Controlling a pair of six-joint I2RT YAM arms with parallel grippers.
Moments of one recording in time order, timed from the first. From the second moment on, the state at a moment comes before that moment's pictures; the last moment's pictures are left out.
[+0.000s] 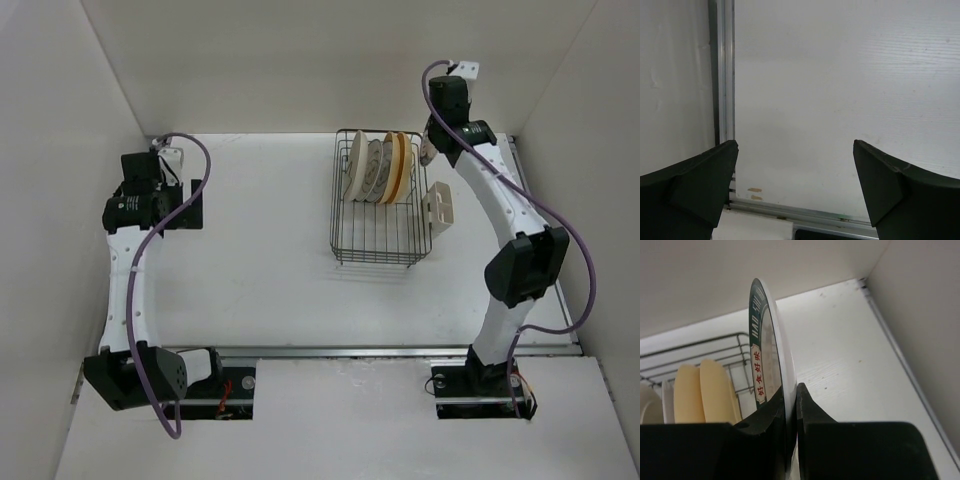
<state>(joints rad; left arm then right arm) 0.14 1.22 1.34 -0.96 -0.08 0.16 0.27 1.87 1.94 -0.56 0.61 0.20</state>
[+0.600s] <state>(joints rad) 0.06 1.35 1.50 -0.95 0.49 0.06 0.47 1.58 1.81 -0.39 0.00 0.24</state>
